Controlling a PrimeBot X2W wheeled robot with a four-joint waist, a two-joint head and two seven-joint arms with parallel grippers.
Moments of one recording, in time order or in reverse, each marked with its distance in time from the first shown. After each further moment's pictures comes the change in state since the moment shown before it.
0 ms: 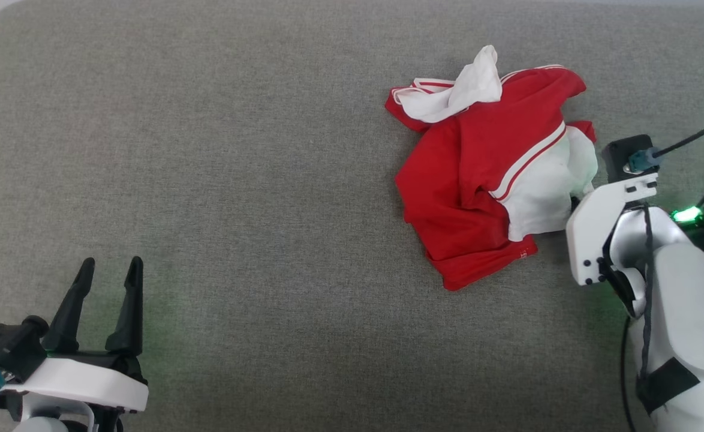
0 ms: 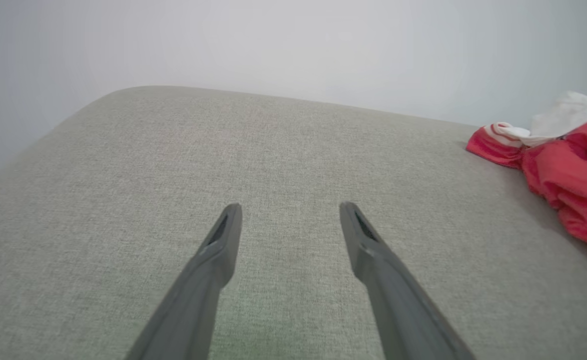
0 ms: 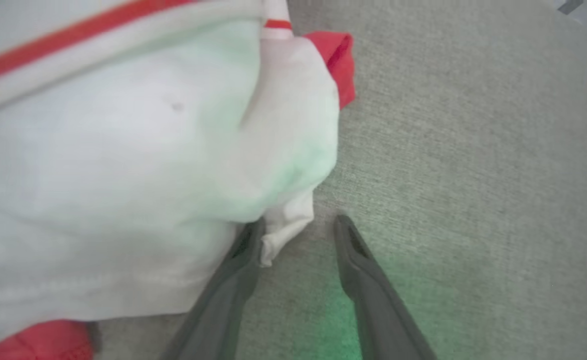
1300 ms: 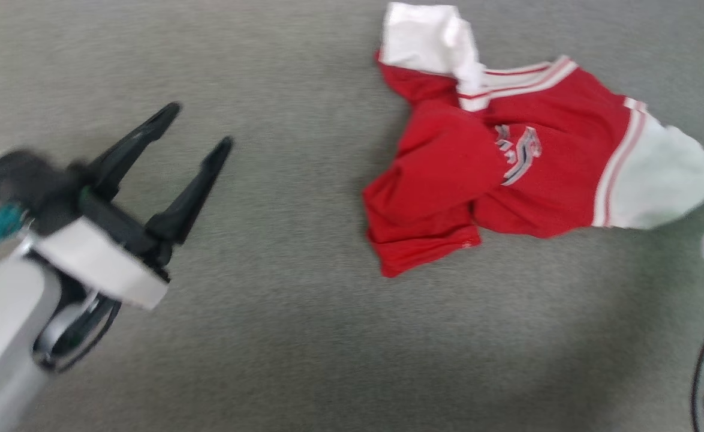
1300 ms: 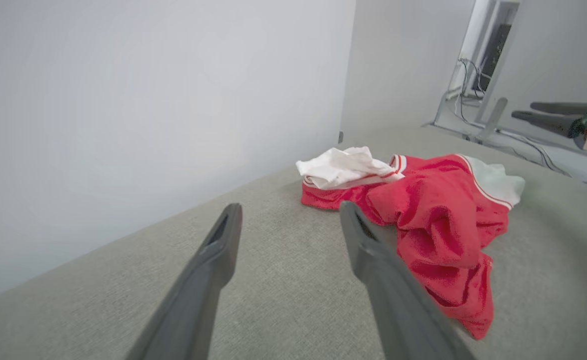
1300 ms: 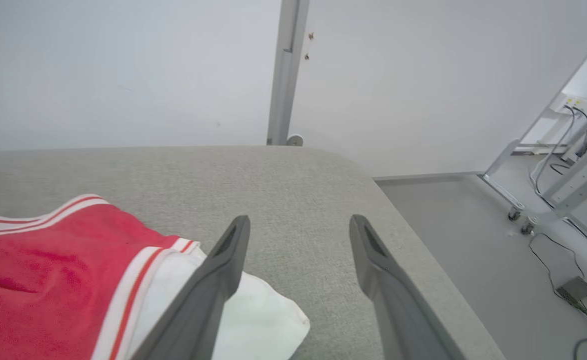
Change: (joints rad) left arm -0.494 0.413 -0.537 -0.175 -0.214 0.000 0.024; right arm 0.097 0.084 -0.465 -0.342 -0.055 0.002 -0.432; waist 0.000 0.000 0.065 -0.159
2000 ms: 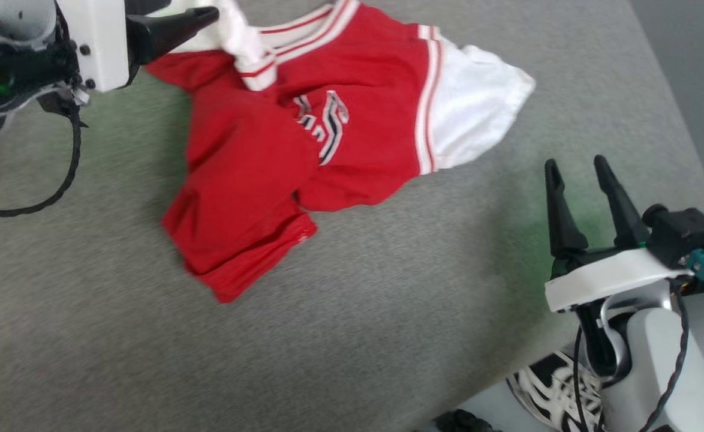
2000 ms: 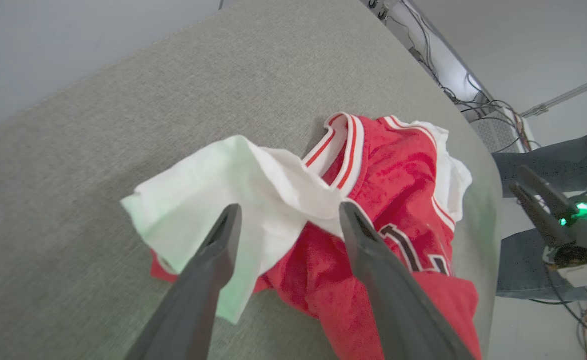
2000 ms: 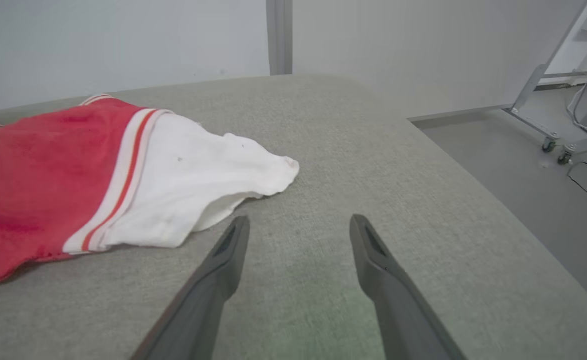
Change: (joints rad) left arm -0.822 -0.031 -0.429 0.446 -0.663 0.005 0.852; right arm 0.107 0.005 0.464 0.149 0.355 -0.001 -0.318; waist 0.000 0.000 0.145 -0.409
